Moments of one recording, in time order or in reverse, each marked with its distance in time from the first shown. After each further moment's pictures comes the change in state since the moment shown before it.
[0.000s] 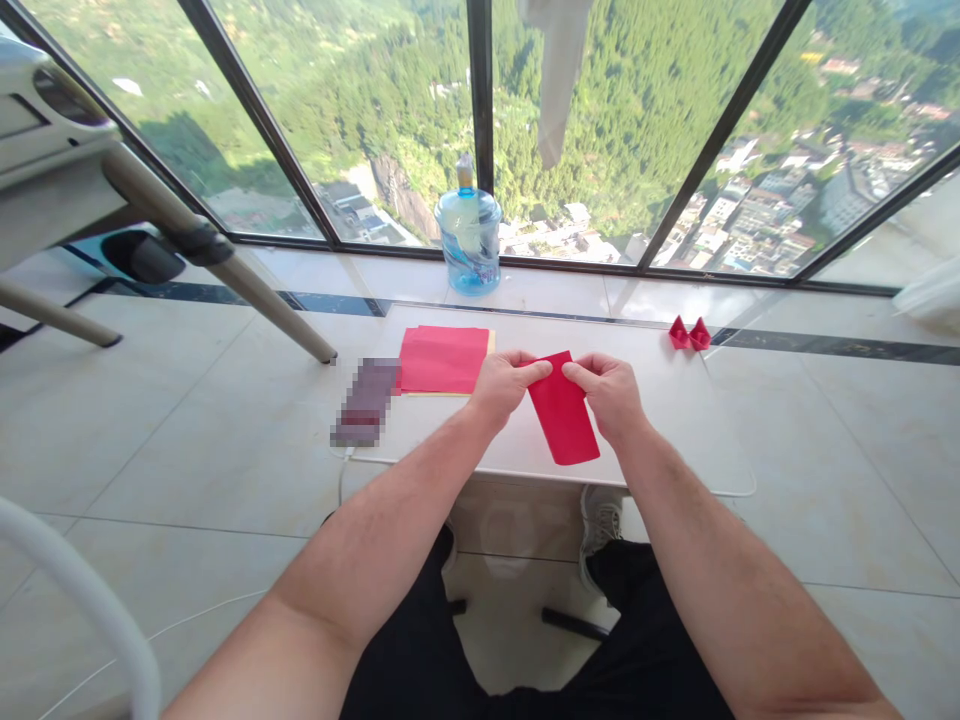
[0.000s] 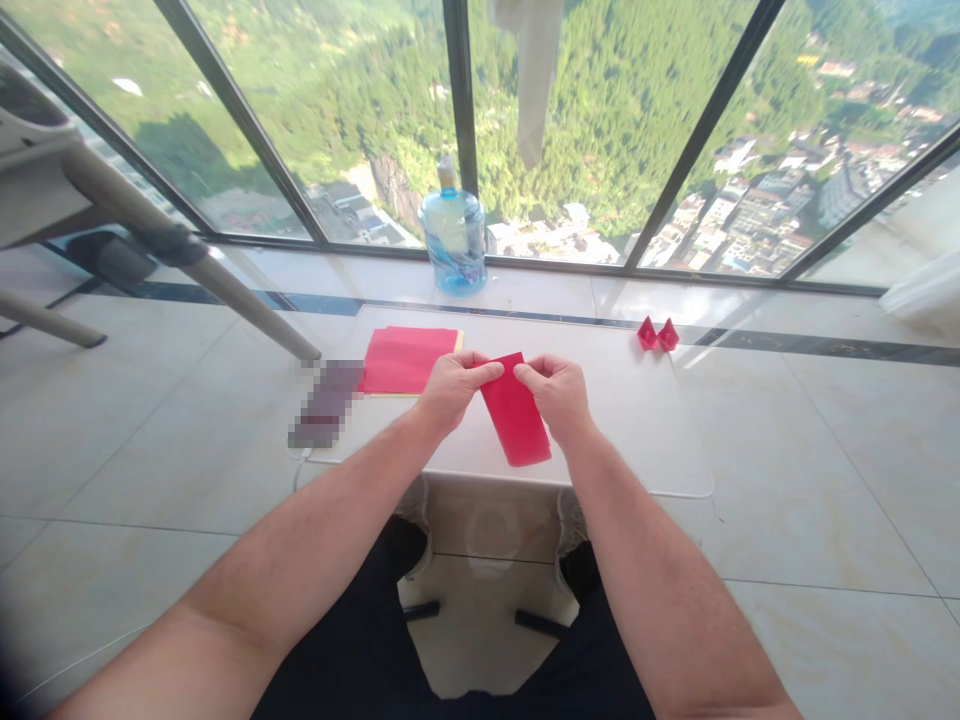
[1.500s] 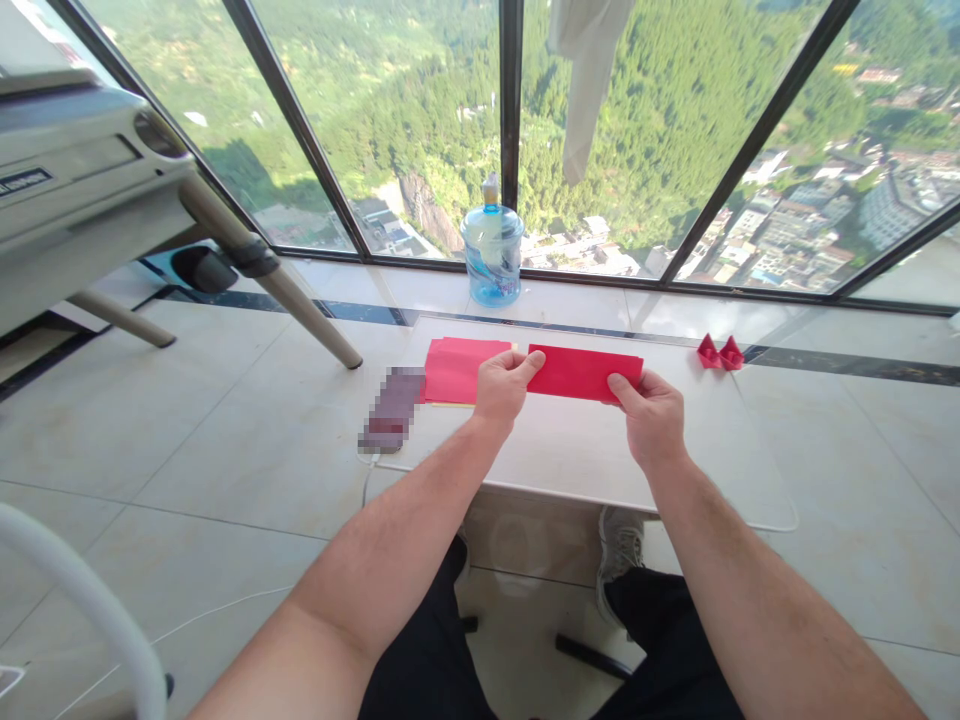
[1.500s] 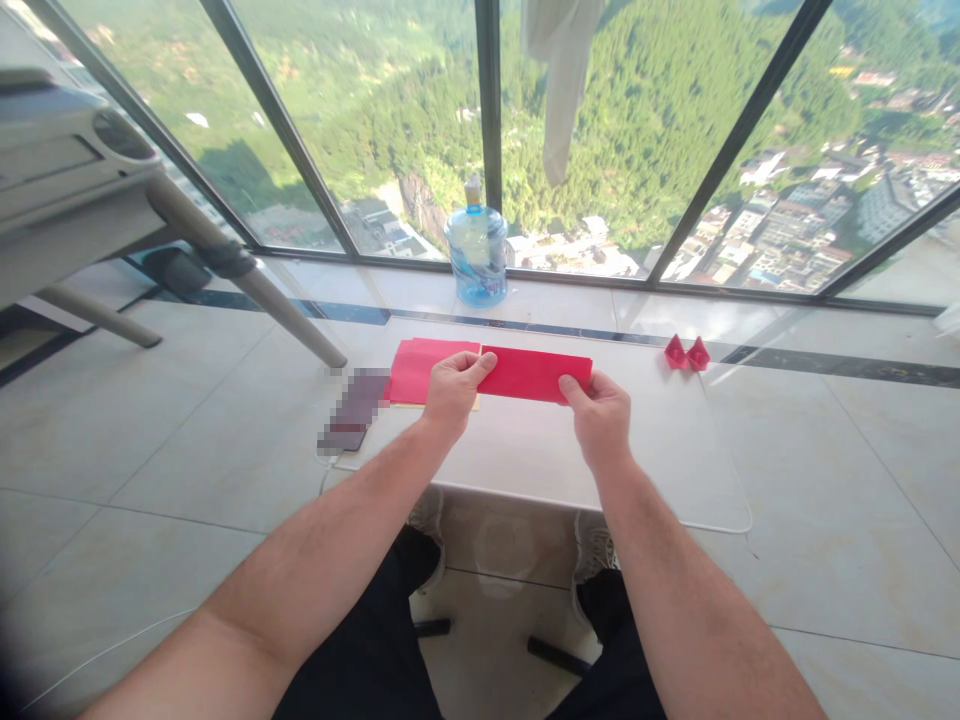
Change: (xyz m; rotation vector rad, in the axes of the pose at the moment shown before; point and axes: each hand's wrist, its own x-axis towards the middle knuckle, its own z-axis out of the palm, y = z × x) left_hand 0.015 0.002 -0.028 0.103 0.256 0.185; right_hand 0.008 0.021 -0.010 0.137 0.206 -0.191
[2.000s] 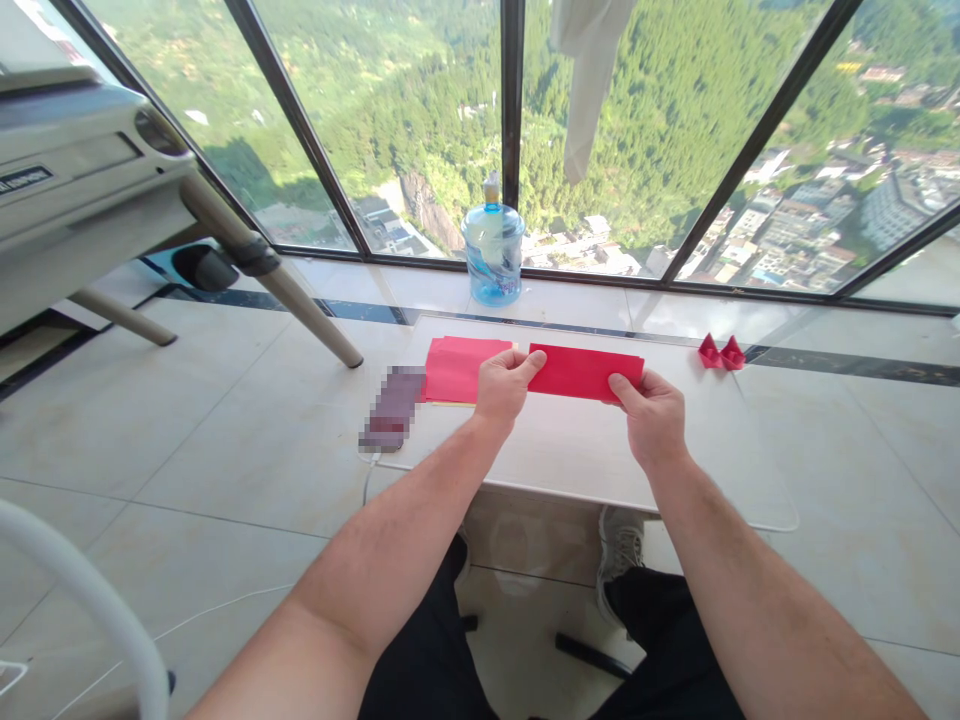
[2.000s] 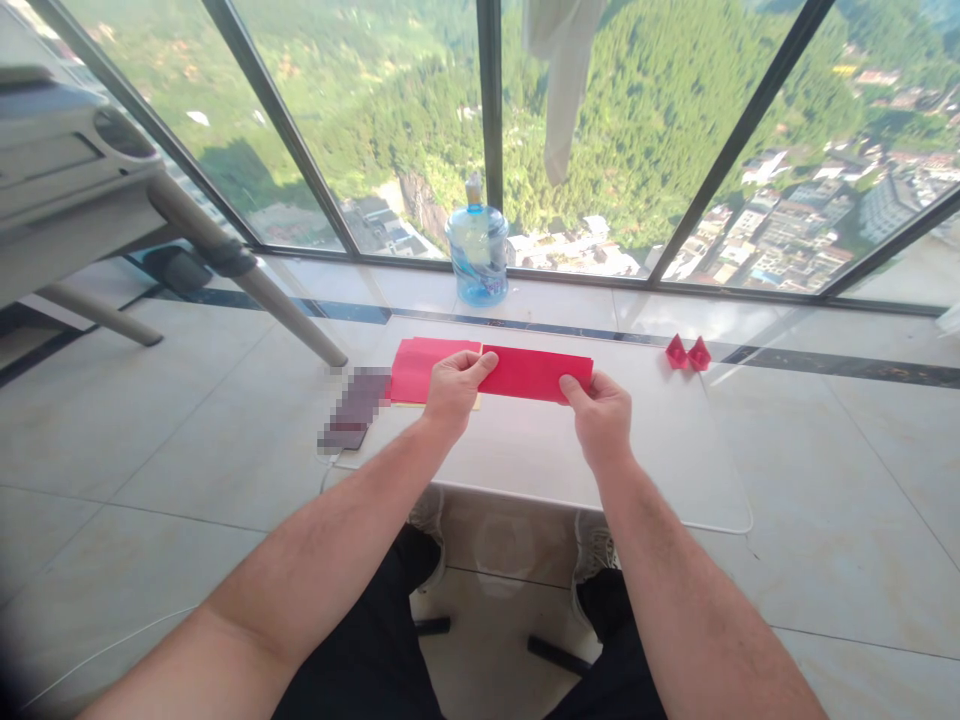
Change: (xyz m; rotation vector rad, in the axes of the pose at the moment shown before) left_hand -0.002 0.001 -0.001 0.001 -0.013 0.006; right_hand -0.001 -0.002 0.000 0.005 -0.007 0.010
